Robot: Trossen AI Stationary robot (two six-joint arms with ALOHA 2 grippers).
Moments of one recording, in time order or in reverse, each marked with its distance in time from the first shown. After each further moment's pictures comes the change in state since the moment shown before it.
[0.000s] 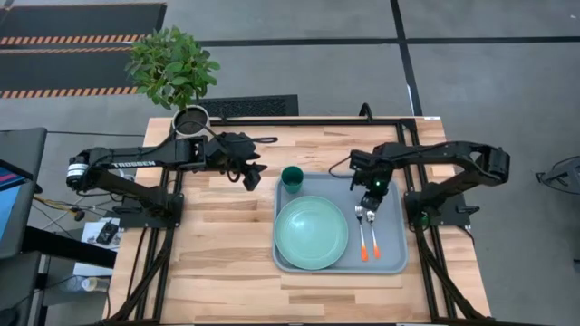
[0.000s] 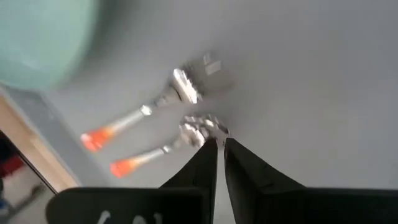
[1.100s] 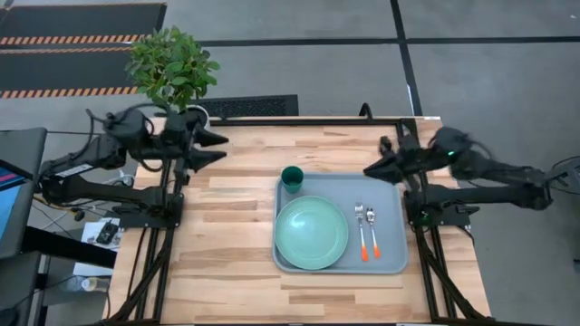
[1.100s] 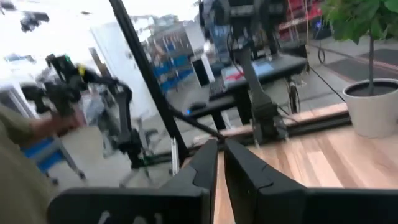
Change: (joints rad) left arm 0.004 -0.409 0.079 0.183 0.321 0.069; right arm 0.177 -0.767 0.005 0.922 -0.024 0.219
